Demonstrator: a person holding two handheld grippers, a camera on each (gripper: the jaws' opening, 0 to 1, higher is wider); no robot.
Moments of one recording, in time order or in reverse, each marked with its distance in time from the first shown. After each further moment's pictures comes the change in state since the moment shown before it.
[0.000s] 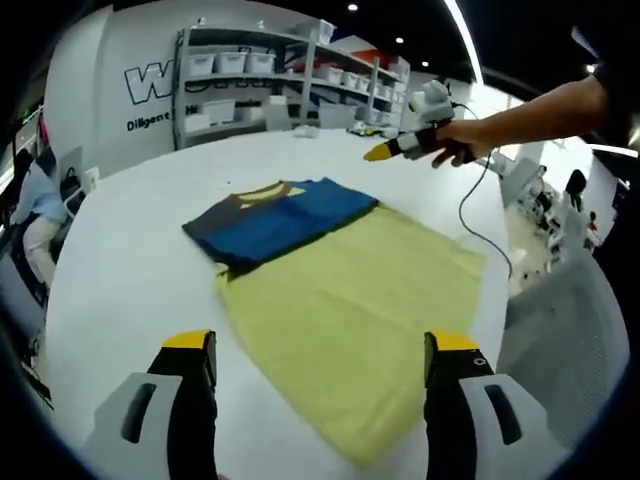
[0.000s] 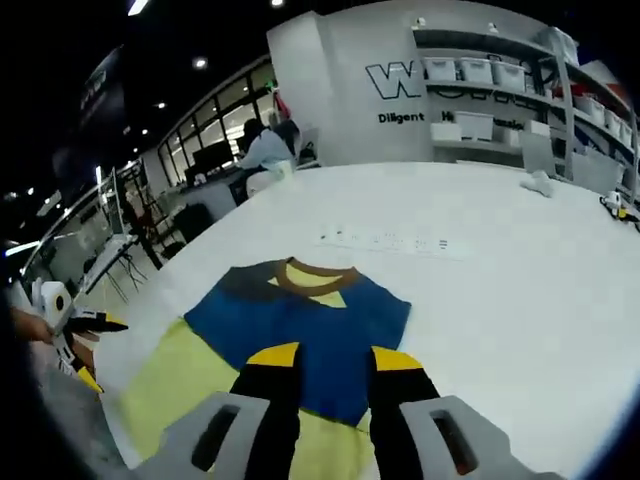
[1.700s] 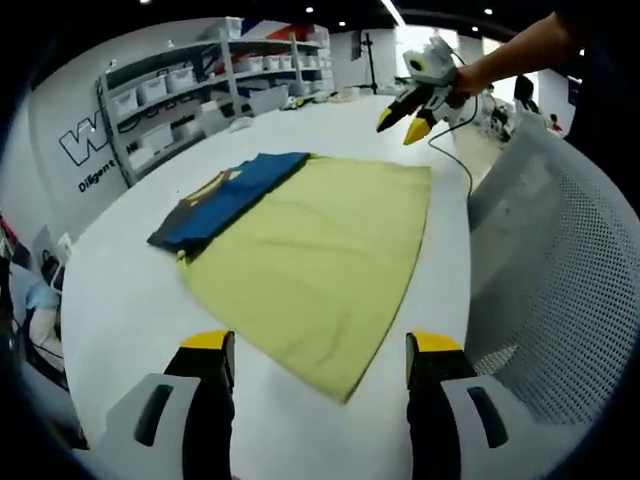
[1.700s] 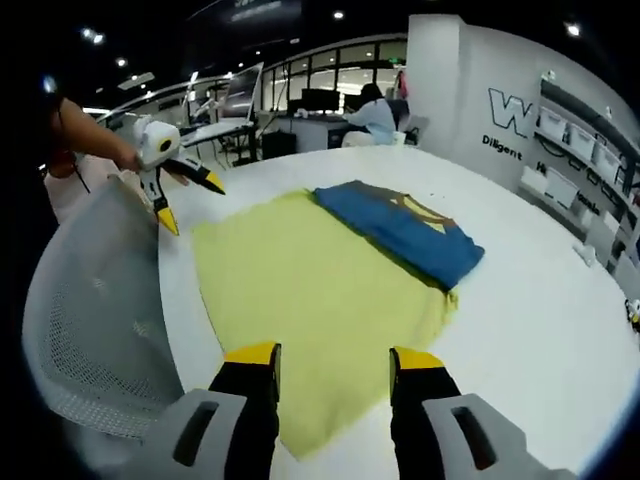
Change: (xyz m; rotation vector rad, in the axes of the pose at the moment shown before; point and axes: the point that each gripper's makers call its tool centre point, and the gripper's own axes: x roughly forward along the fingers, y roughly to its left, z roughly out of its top) left arm -0.023 -0.037 -0.063 0.343 0.107 -0.088; right arm -0.114 0.079 -0.152 -0.486 0.151 0.208
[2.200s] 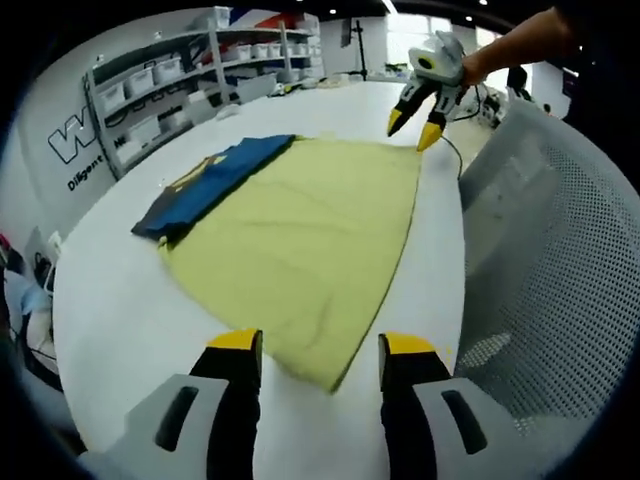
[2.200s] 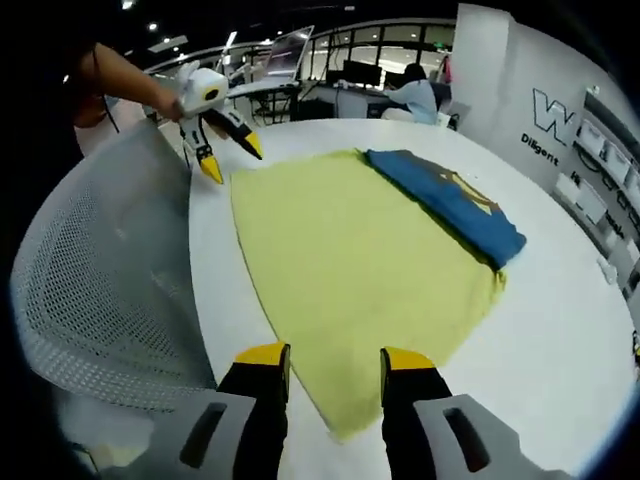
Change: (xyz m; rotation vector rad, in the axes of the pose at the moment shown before) left arm 0.010 -0.010 -0.017 0.028 0.065 -0.049; right arm 0.011 0.040 -0.039 -0.106 0.123 0.105
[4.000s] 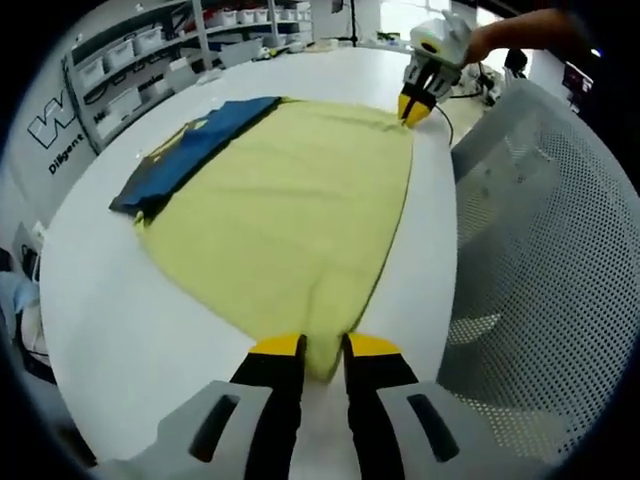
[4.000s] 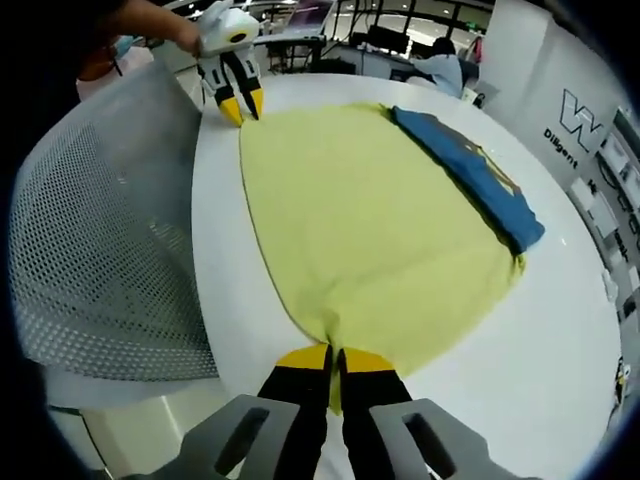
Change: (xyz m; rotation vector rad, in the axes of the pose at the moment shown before) left arm 0.003 -0.011 -0.013 -0.021 0.160 -0.069; right arm 0.010 0.004 -0.026 -0.106 0.196 -0.001
